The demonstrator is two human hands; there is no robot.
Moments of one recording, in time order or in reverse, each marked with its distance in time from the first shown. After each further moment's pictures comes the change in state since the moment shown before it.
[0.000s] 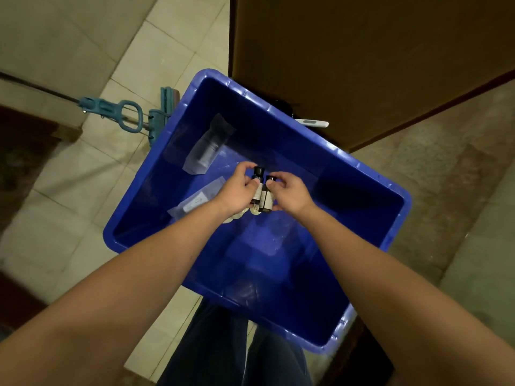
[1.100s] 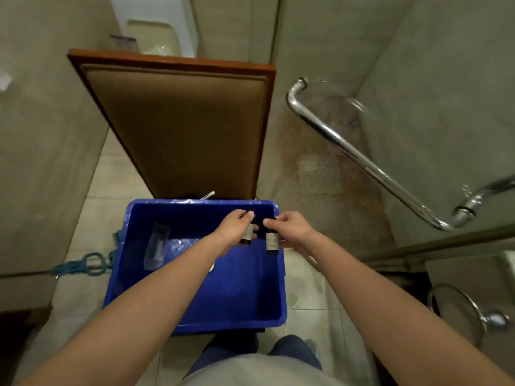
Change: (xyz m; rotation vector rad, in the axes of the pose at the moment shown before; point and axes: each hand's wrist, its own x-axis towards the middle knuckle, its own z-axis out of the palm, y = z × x) left_hand -0.172 0.162 0.115 0.292 -0.300 0.083; right_hand -0.232 0.015 -0.137 0.327 0.339 -0.057
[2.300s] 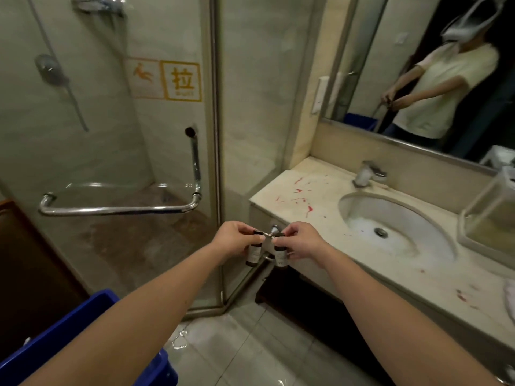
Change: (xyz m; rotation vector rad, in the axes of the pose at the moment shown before) left_hand -0.237 0.023 0.314 0.619 -0.659 0.619; right_hand -0.373 0.224 -0.175 0.374 0.895 -0.104
